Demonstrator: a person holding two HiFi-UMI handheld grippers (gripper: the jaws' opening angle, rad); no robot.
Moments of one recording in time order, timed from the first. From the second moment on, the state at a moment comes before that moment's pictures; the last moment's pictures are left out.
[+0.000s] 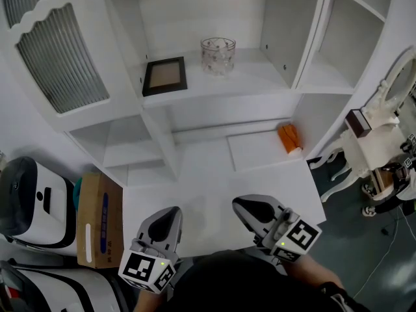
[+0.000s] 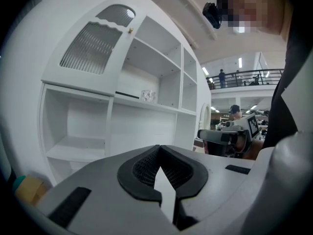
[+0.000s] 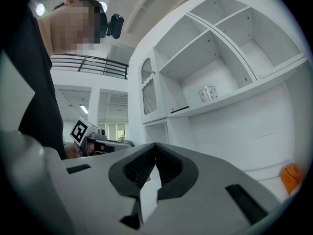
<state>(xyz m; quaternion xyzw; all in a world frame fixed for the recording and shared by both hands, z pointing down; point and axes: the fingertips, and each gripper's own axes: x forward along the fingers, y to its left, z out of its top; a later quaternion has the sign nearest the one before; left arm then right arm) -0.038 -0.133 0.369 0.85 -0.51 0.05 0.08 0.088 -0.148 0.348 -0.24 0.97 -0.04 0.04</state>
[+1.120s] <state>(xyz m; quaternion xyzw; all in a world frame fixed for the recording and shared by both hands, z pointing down) -0.032 -0.146 0.391 0.85 -0.52 0.06 0.09 0.088 -0.151 0.366 -0.25 0.97 -0.06 0.02</state>
